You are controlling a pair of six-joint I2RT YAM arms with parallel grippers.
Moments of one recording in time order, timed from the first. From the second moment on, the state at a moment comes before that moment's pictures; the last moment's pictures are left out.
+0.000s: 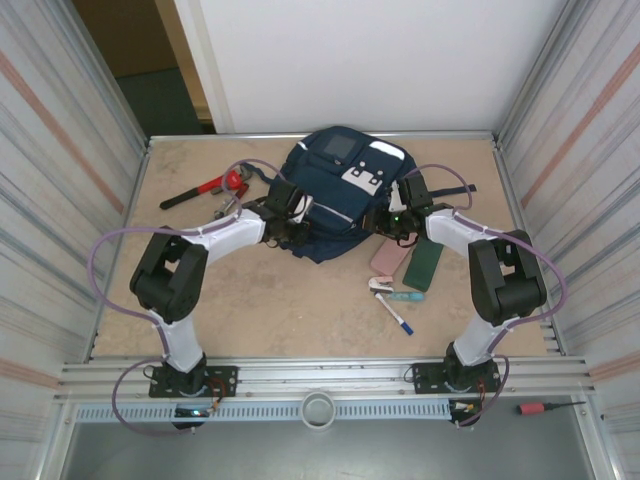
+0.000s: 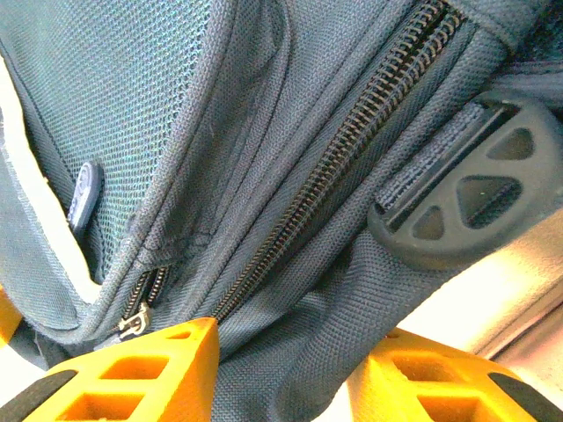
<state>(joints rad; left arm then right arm) -0.58 1.82 1.21 -0.43 0.04 -0.18 0.30 1.70 1.02 -0.27 -0.36 0.51</state>
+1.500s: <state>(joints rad) -0.58 1.74 1.19 -0.38 0.08 -0.21 0.43 1.65 0.86 -0.03 -0.31 0.73</state>
